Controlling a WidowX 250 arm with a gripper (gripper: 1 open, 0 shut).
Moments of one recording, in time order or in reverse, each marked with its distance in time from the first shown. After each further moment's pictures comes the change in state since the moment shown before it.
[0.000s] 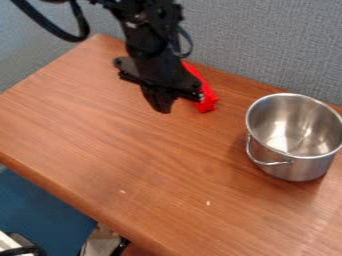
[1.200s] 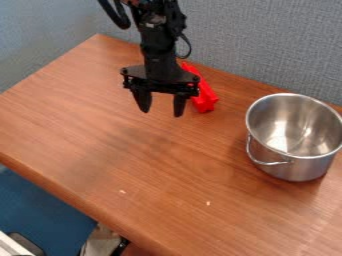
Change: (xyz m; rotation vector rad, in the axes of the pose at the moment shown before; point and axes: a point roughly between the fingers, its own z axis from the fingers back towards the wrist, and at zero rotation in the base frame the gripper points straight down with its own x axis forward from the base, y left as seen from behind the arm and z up) arm 0.028 0.024 -0.059 0.048 0.218 0.264
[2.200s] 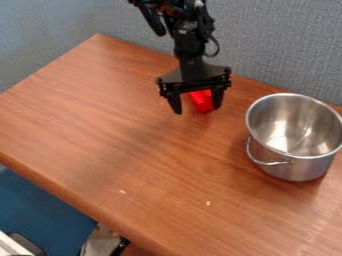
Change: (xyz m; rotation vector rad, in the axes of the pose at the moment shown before) arm 0.035 -0.040 -0.025 -0.111 -0.023 0.216
